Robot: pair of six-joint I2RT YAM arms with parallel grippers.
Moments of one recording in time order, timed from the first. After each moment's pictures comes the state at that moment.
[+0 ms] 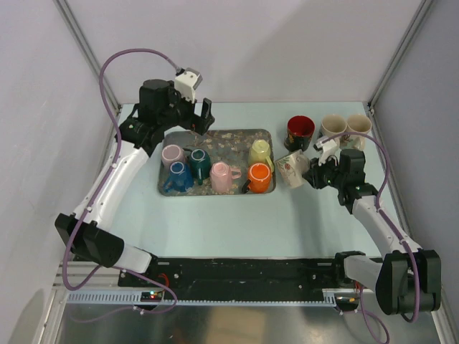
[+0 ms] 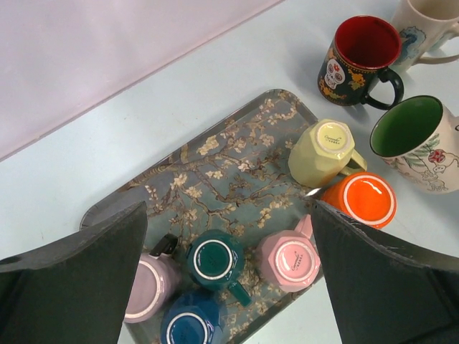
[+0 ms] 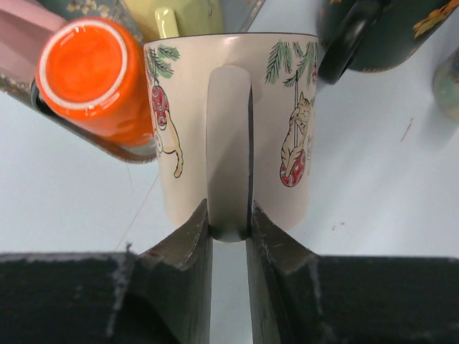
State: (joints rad) left arm -0.36 1.44 1.59 -0.53 0.22 0.11; right arm 0.09 1.09 0.67 -0.13 -0.44 -0.17
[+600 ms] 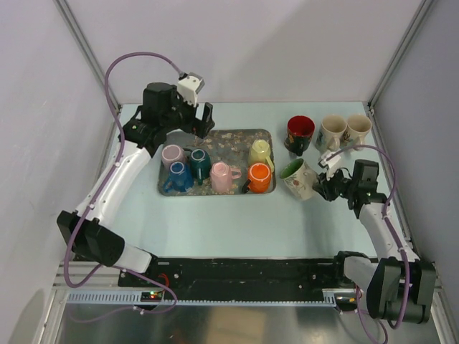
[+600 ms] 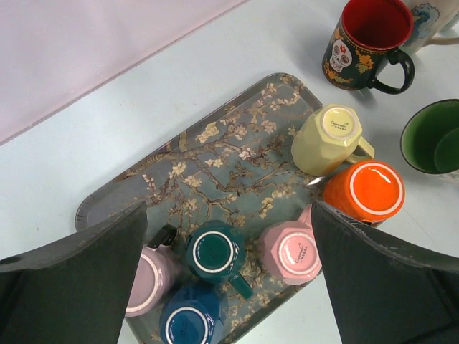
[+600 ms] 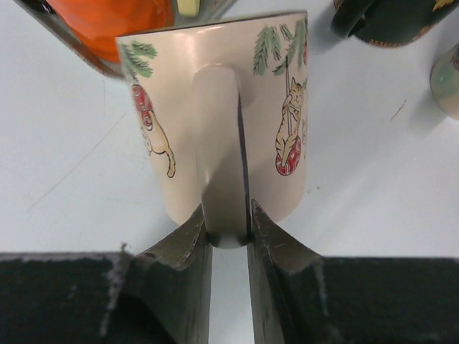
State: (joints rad) left arm -0.36 1.45 1.55 -0.52 0.22 0.12; right arm -0.10 1.02 0.57 -0.25 -0.65 -0.56
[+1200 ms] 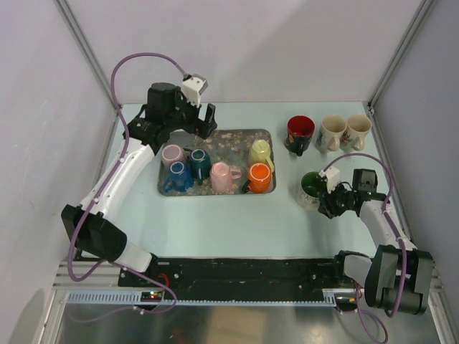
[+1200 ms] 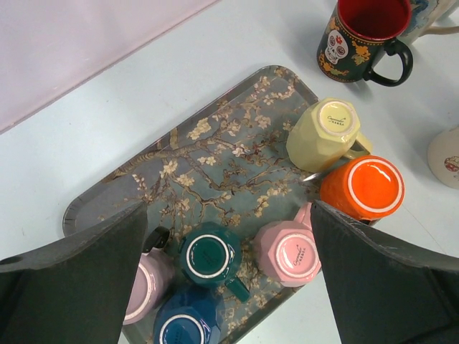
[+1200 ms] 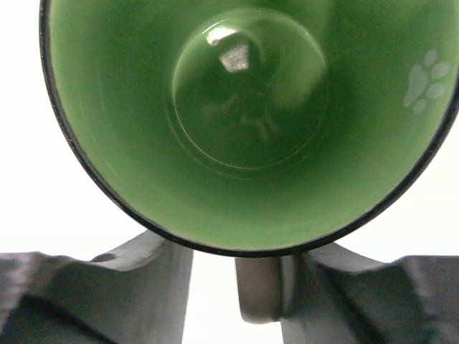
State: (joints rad) left arm -0.36 1.49 1.55 -0.52 0.24 0.13; right arm -0.16 1.10 0.56 -0.53 -0.53 -0.70
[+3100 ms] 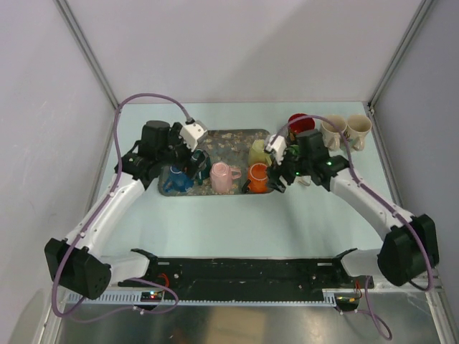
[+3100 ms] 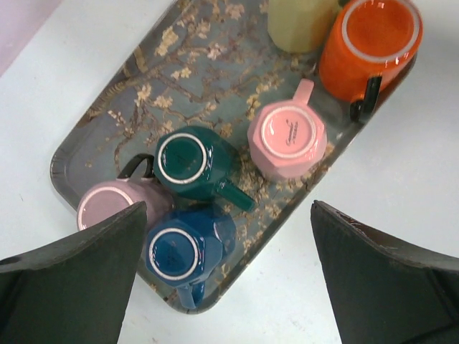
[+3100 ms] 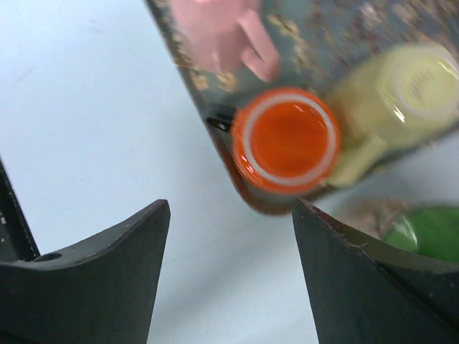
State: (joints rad) left arm -0.36 1.21 1.15 -0.54 0.30 0.40; right arm 0.42 1.29 1.02 -0.45 -0.49 -0.43
